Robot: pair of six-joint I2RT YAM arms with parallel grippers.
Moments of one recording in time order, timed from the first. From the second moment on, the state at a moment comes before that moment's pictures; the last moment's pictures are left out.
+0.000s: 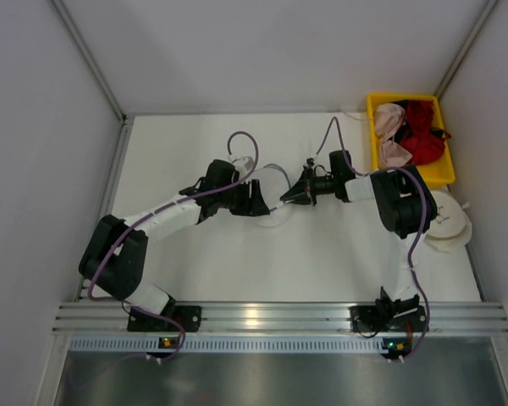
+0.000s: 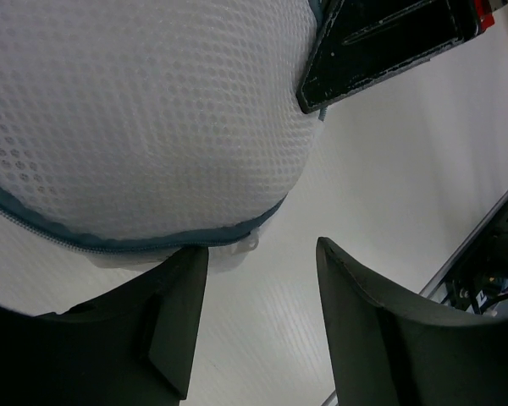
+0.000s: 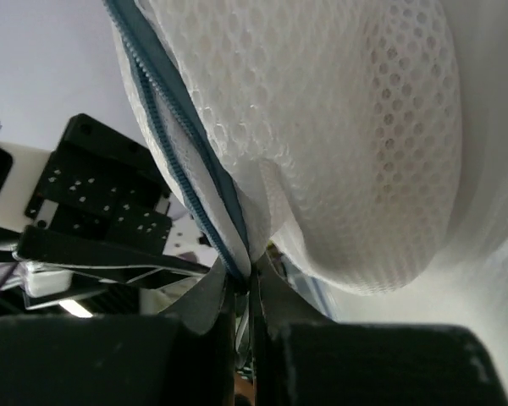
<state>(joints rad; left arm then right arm) -0.54 1.53 0.90 -0.10 0.40 -0.45 0.29 2.07 1.08 0.24 -1.16 1.03</state>
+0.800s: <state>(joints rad) -0.44 1.62 0.93 0.11 0.52 -0.53 0.28 2.13 0.96 1.14 -1.07 1.81</state>
